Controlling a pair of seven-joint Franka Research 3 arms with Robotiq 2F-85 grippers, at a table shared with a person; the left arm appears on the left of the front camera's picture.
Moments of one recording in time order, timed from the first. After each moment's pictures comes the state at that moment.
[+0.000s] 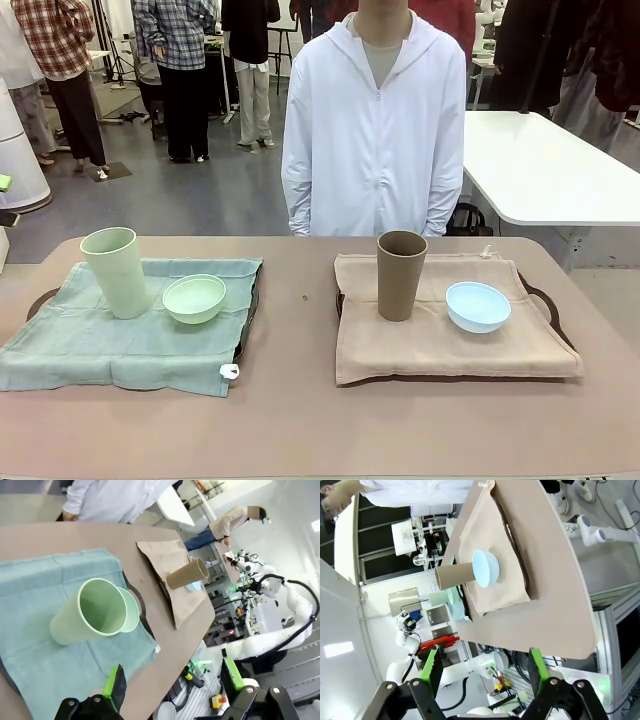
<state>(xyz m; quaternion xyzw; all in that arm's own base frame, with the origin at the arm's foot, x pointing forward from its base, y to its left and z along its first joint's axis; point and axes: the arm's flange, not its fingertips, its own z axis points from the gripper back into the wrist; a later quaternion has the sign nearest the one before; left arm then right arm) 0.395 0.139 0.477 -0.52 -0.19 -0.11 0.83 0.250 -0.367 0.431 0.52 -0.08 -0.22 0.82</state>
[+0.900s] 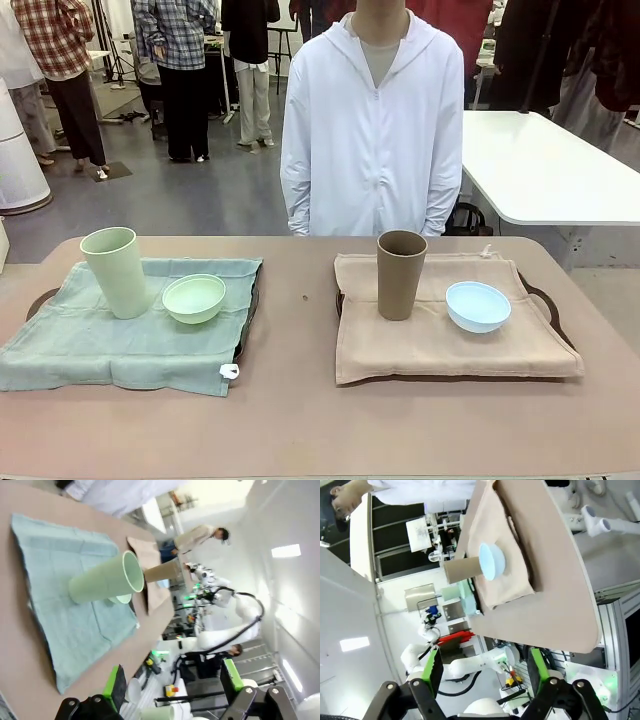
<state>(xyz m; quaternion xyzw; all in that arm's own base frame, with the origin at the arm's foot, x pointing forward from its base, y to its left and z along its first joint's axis) 0.384 0.307 0.429 -0.63 -0.12 -0.05 0.76 0.231 -0.385 0.409 0.57 -0.07 -0.23 0.79</state>
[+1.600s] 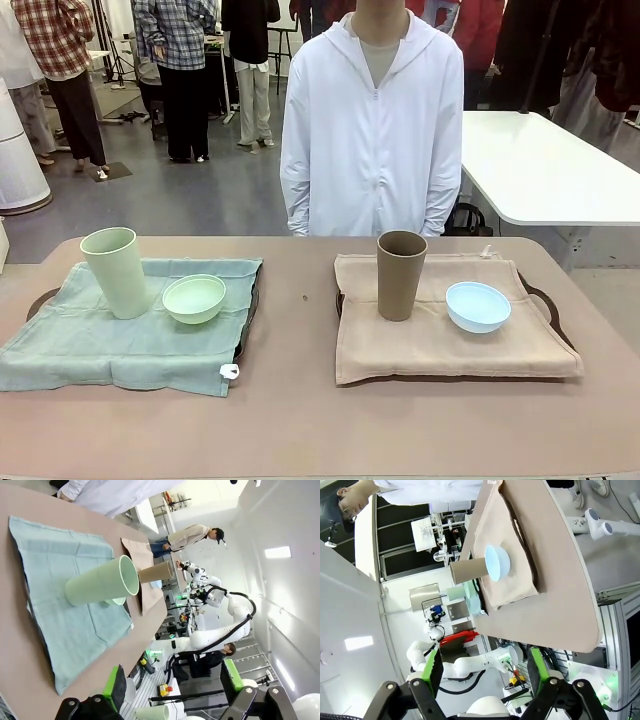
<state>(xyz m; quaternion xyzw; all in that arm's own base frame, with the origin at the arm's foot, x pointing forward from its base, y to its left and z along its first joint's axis) 0.391 0.312 0.428 -0.64 -0.12 -0.04 0.76 0.234 -0.394 0.412 0.57 -0.07 -0.23 0.79</state>
